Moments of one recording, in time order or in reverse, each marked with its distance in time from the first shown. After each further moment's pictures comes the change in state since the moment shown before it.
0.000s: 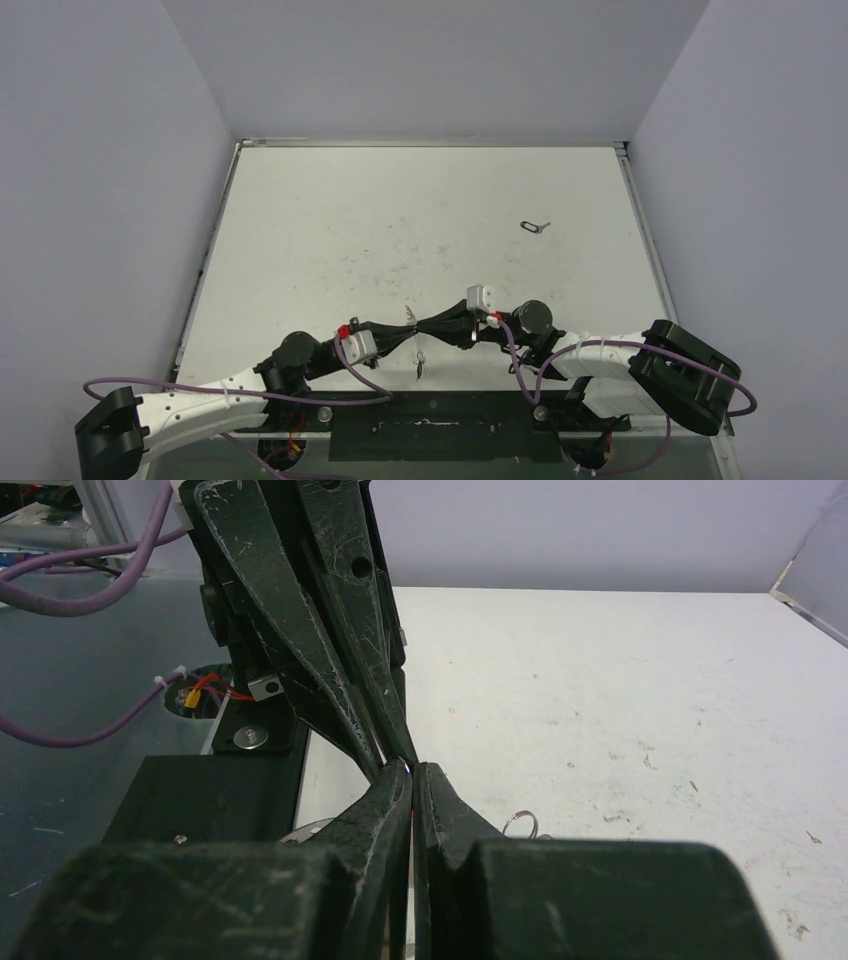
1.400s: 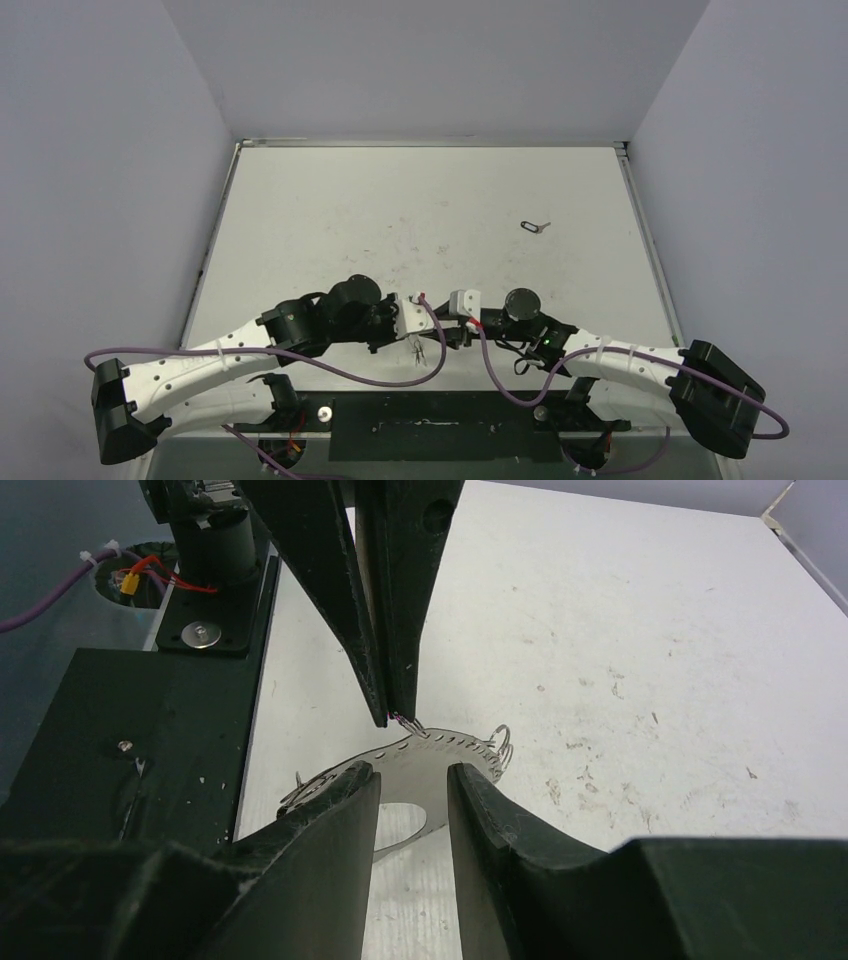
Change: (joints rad) left arm -0.005 0.309 0.739 -1.239 -0.058 0.163; right arm 0.007 -0.182 0.113 -0.583 0.044 -0.277
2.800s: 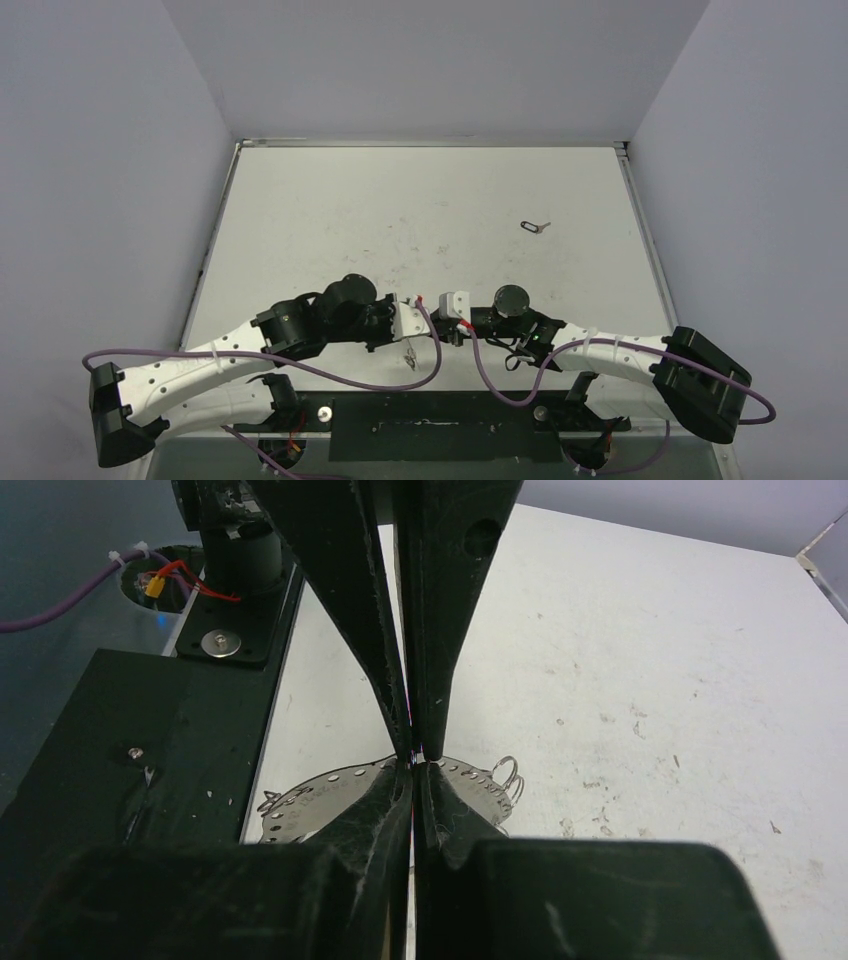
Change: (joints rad) left arm 0.002 -0.023 0.004 0.000 0.023 0.068; right arm 0.030 0.111 0.053 0.063 -0.052 -0.028
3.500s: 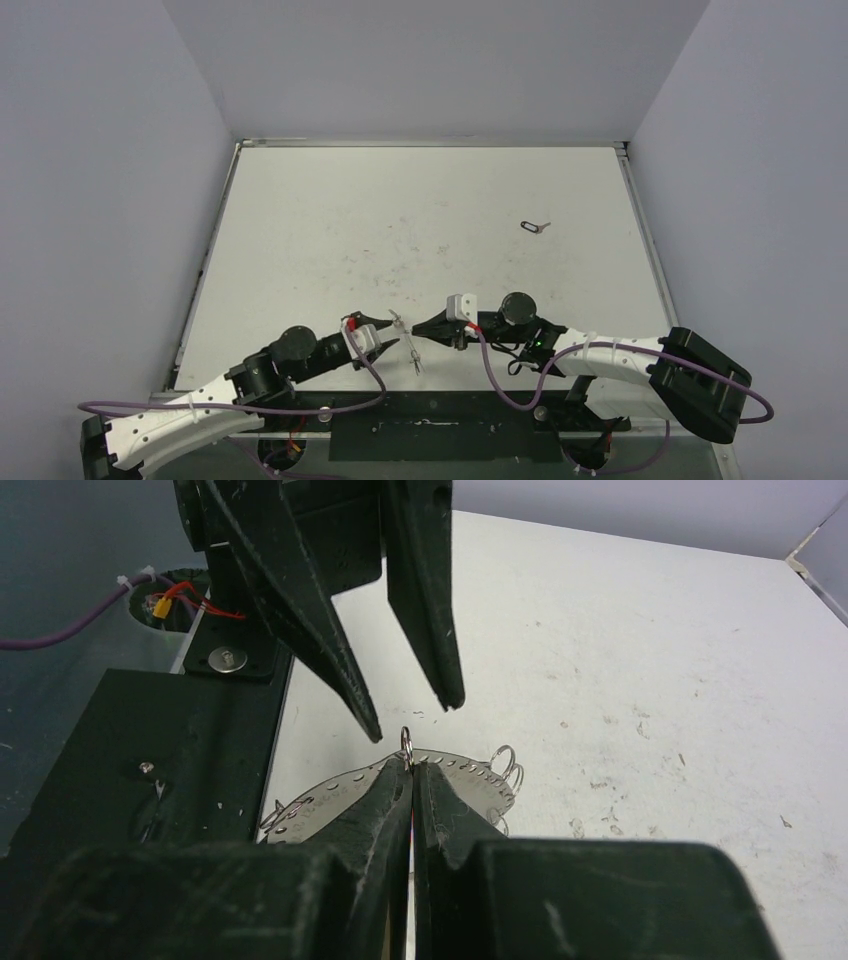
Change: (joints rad) left arm -0.002 -0.531 -0.525 0.448 -0.139 -0.185; right arm 0.002 -0.001 -0.064 0.123 0.020 0.058
